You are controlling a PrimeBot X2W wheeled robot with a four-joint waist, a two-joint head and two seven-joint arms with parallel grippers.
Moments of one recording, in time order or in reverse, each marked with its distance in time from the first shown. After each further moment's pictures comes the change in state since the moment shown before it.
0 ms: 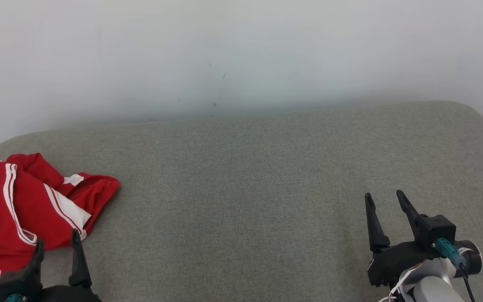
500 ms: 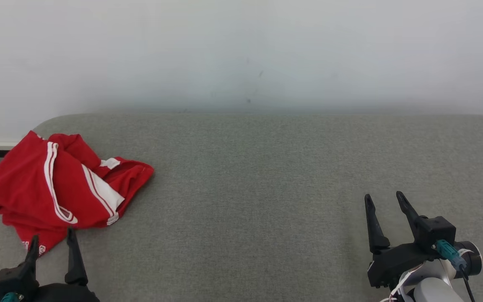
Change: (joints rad) left arm -0.001 -0.004 0.020 -0.019 0.027 0.000 0.009; right arm 0.016 -0.003 -0.001 -0.012 0.000 0.000 0.000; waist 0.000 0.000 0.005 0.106
